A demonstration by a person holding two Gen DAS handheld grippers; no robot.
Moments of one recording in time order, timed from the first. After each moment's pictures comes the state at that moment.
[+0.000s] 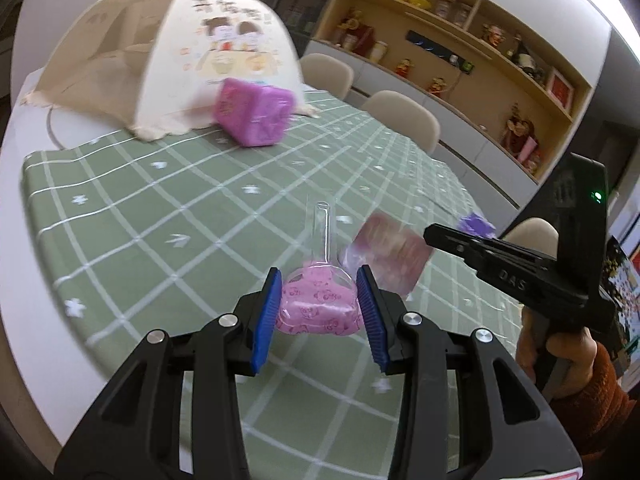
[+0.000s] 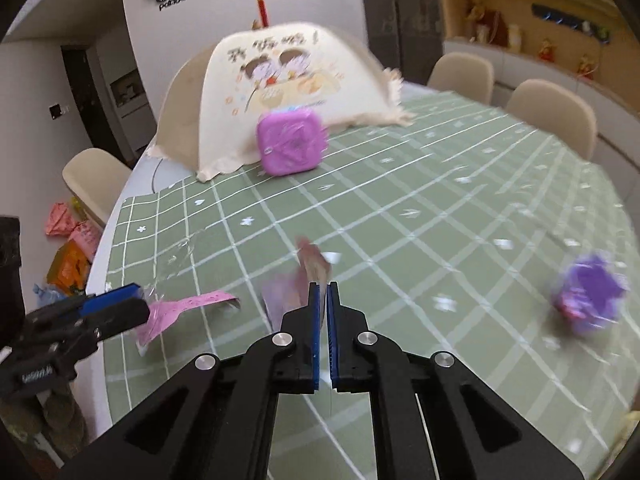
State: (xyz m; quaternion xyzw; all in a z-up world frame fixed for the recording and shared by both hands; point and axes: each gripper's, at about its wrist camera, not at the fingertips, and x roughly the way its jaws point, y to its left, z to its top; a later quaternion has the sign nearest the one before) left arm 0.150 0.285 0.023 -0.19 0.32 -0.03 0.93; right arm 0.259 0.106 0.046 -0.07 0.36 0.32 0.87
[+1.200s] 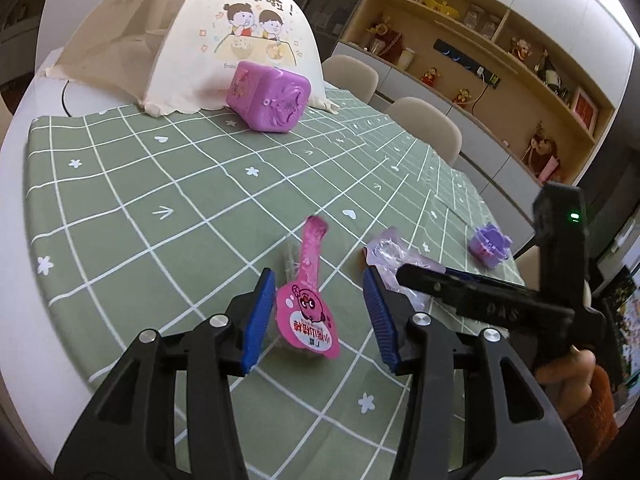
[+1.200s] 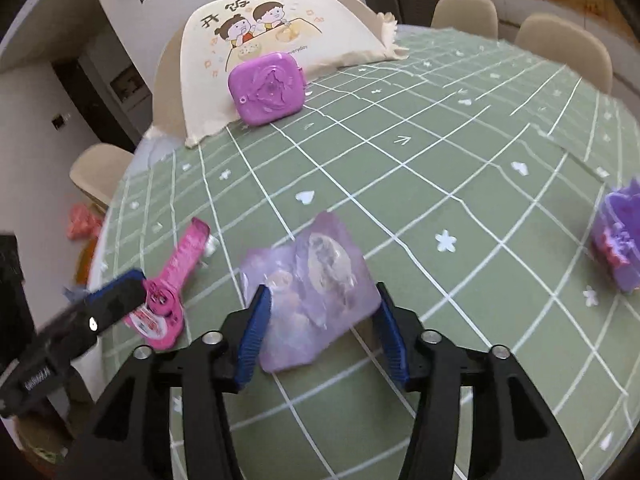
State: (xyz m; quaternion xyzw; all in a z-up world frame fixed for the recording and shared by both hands) left arm 0.159 0.277 0.004 -0.23 0.32 0.02 0.92; right arm 0.303 0.104 -0.009 -0.02 0.47 0.36 0.81
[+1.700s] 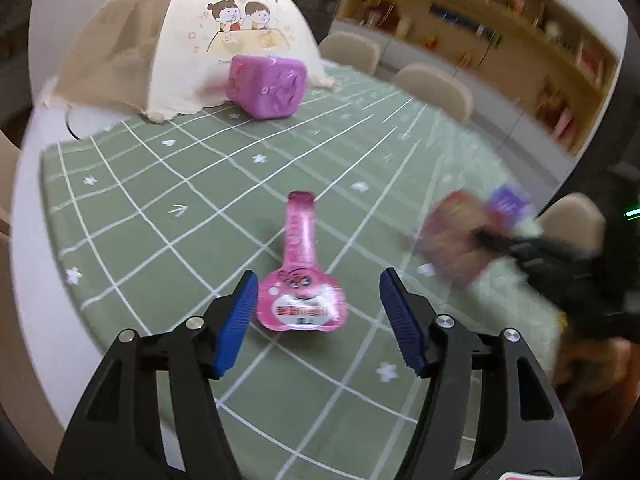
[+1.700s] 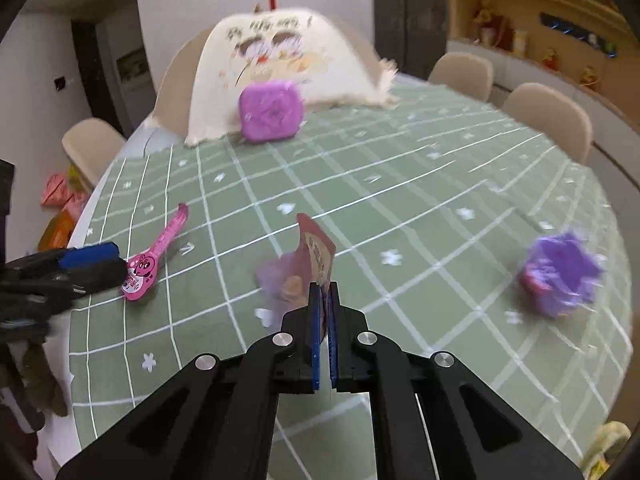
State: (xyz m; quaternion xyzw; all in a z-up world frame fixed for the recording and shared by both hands) left arm 0.161 0.255 0.007 -0.14 0.38 0.05 0.91; right arm 0.258 0.061 0.027 -0.11 0.36 0.32 0.87
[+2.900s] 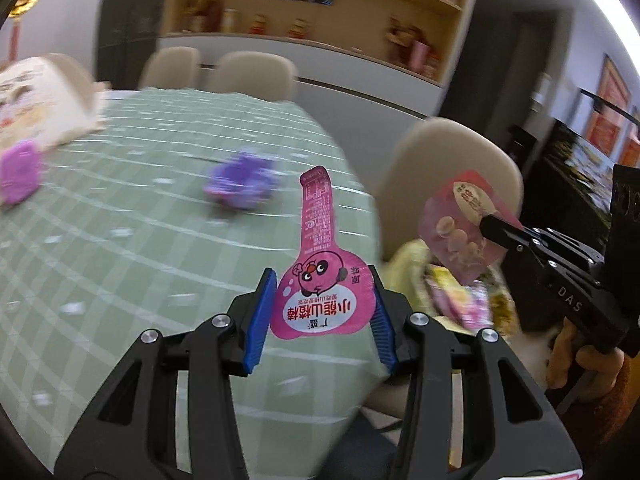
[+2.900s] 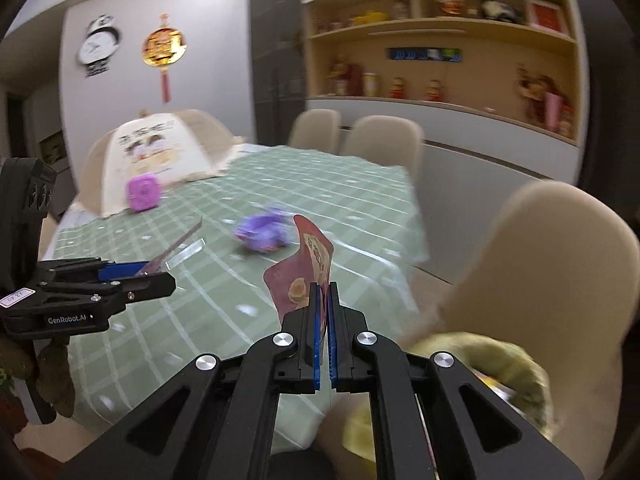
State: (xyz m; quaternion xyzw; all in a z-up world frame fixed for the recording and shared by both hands) left arm 0.198 -0.022 0.041 -0.05 0.35 -0.20 0.91; right arm 0.172 -0.230 0.068 -0.03 0.27 0.14 0.95
